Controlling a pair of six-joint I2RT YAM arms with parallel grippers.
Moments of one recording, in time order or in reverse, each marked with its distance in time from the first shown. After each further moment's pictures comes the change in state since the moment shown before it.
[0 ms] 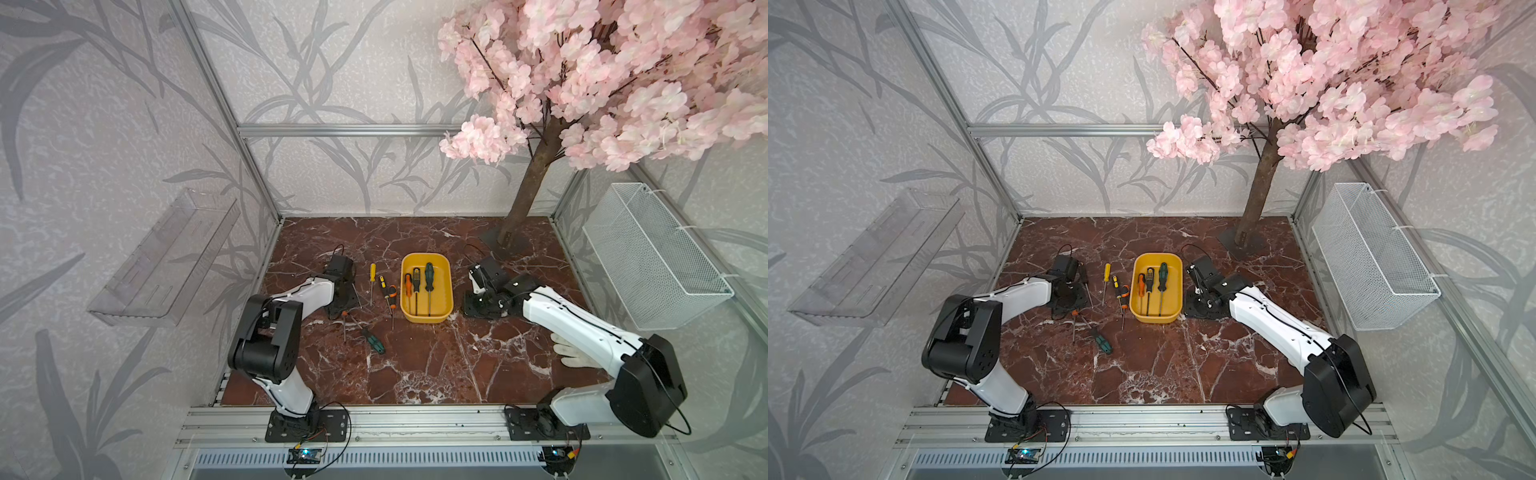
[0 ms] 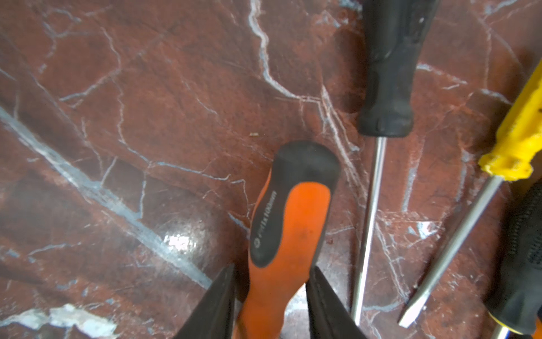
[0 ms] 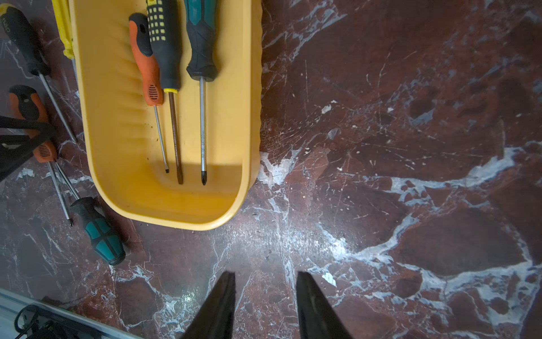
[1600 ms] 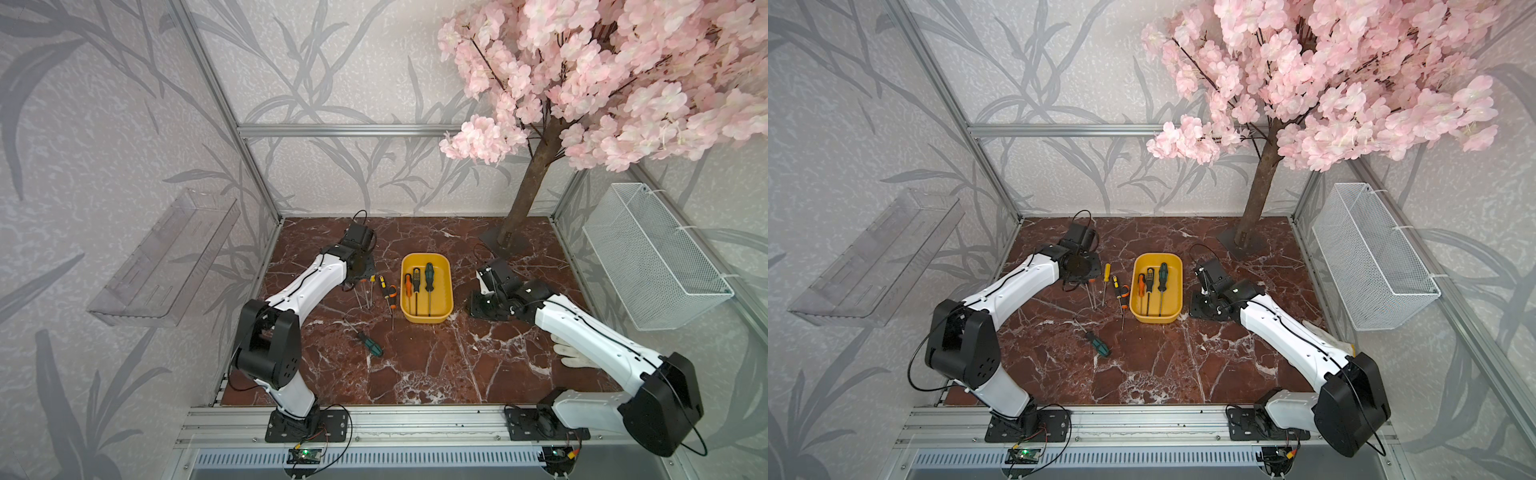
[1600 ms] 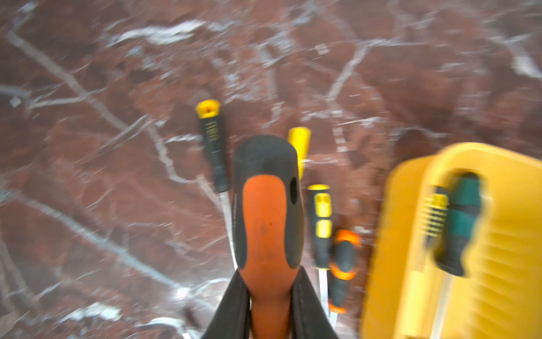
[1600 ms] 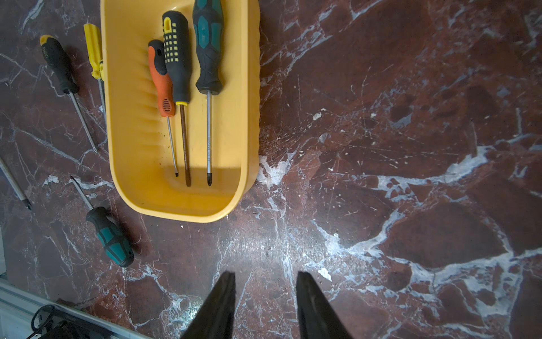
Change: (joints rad) left arm -0.203 0.006 0.451 -0.241 -0.050 0.068; right arm -0.017 -0.115 -0.055 0.010 0.009 0.010
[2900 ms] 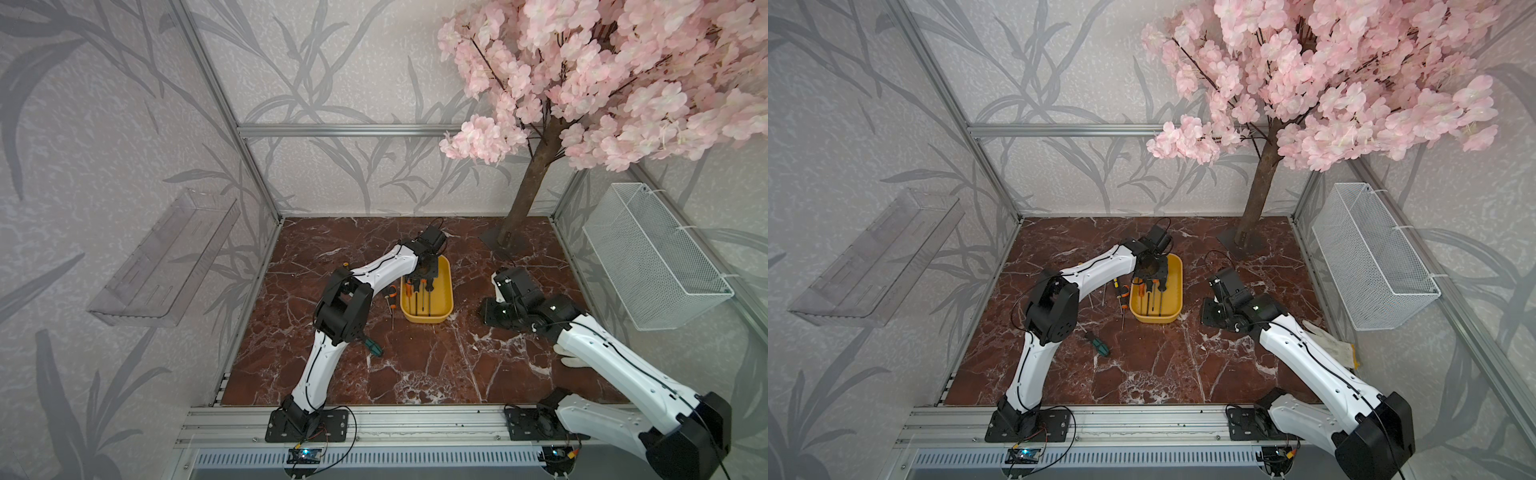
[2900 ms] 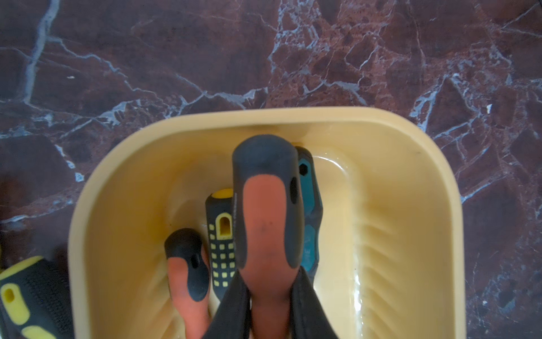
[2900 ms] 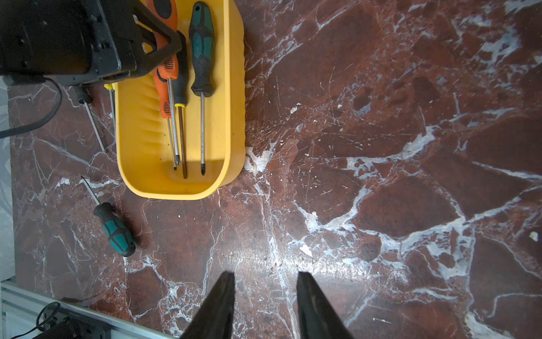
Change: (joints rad) left arm -0.277 0.559 0.513 -0.051 0.006 -0.034; right arm -0.010 -0.186 -0.072 -0.053 0.037 0.019
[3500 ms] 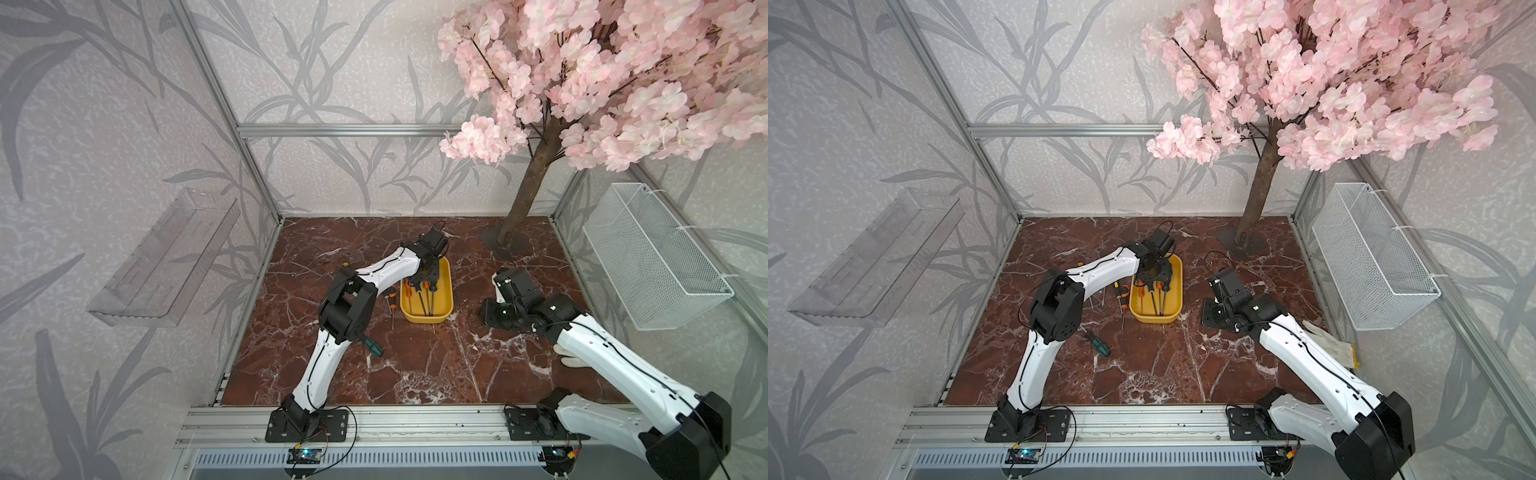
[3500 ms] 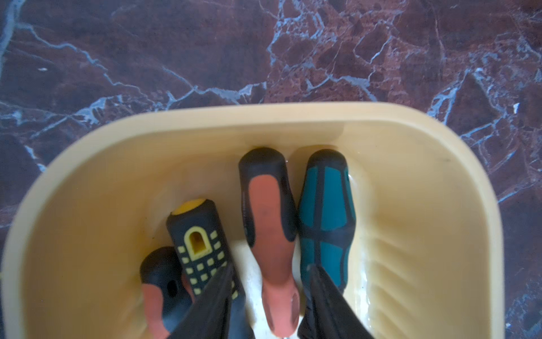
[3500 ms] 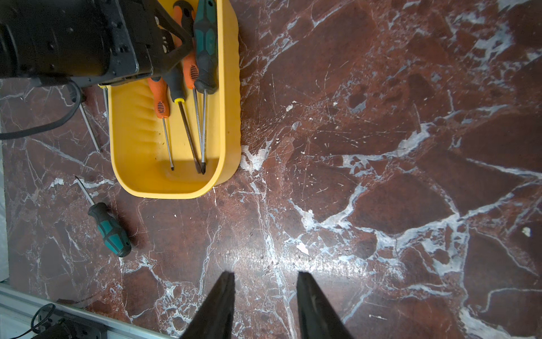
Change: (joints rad) left arm 0.000 0.032 0.000 0.025 -0.011 -0.002; right arm 0.000 0.000 0.000 -0.011 0.007 0.001
